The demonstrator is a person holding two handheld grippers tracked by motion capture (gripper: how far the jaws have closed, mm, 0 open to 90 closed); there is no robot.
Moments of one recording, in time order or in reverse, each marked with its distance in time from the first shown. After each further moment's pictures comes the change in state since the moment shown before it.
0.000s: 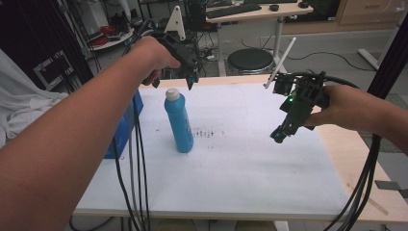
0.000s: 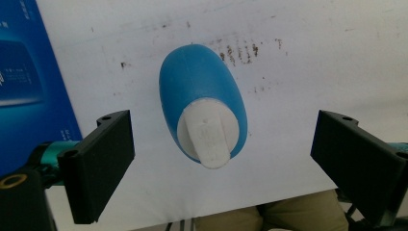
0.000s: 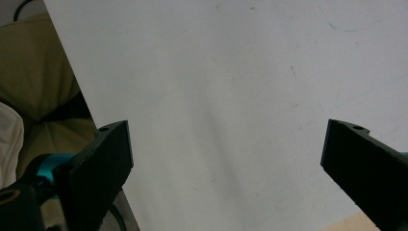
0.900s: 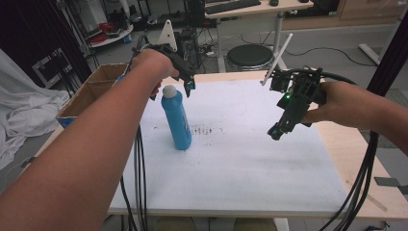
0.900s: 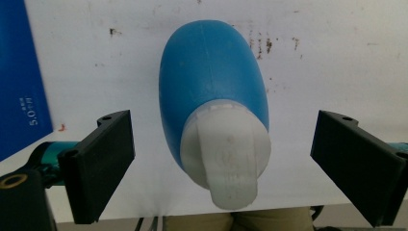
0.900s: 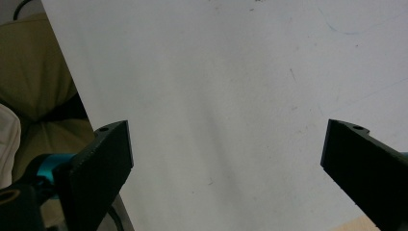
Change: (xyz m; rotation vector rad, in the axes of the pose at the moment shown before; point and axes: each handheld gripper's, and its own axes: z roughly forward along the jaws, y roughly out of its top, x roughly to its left) left arm 0.007 -0.002 0.035 0.049 -0.018 -0.182; right arm -0.003 0.000 0.004 -0.006 0.002 -0.010
